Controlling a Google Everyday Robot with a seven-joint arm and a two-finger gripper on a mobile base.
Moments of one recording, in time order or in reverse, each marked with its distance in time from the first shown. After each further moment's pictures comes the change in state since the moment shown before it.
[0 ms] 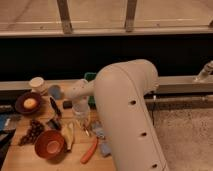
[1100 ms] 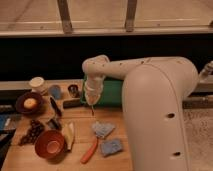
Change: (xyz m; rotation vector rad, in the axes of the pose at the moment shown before) arm -0.021 -0.091 -0.140 -0.064 -0.264 0.153
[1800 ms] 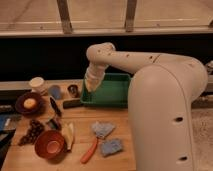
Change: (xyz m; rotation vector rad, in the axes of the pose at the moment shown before) arm -0.054 -0.002 -0.047 -0.015 -0.127 -0.082
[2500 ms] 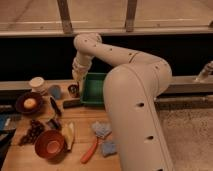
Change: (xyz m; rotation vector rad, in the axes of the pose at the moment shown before) arm -0.084 0.034 0.007 -0.051 -0.043 -0.155
